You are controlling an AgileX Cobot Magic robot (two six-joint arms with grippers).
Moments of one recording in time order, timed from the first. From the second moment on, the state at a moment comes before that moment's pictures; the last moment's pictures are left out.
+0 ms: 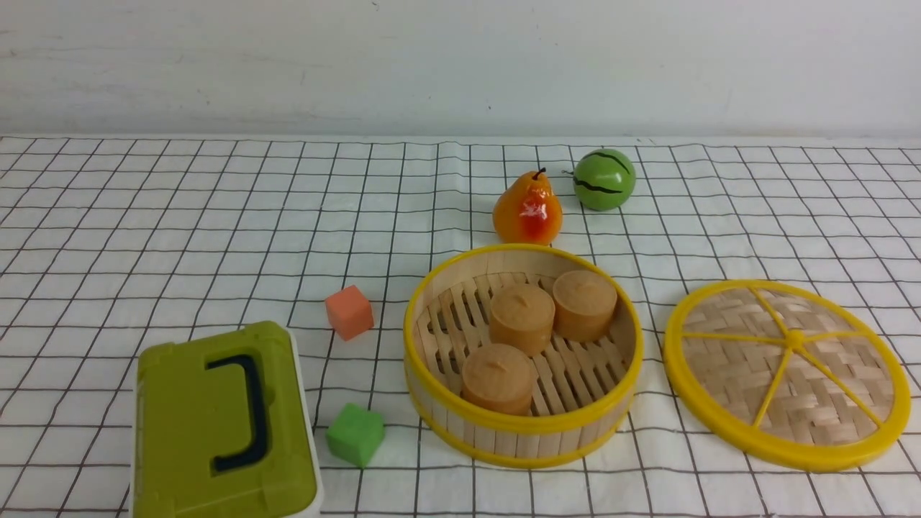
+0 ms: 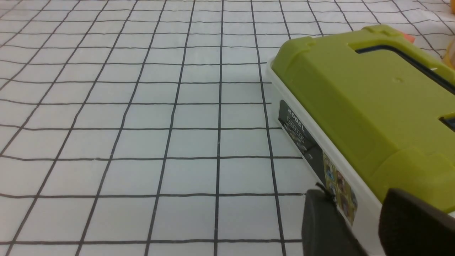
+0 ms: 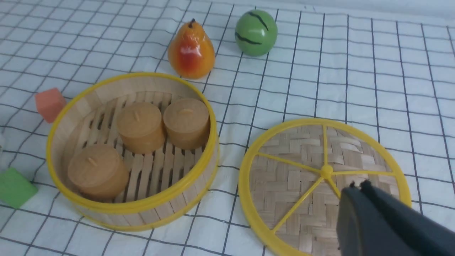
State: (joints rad) right arm -0.03 0.62 -0.80 0.37 0.71 -0.29; left arm 0.01 -0.01 0.03 -0.05 0.35 0.03
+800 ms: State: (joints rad) right arm -0.03 0.51 -0.73 0.37 0.75 -0.28; left arm 0.01 -0.01 0.03 -0.05 0.35 0.03
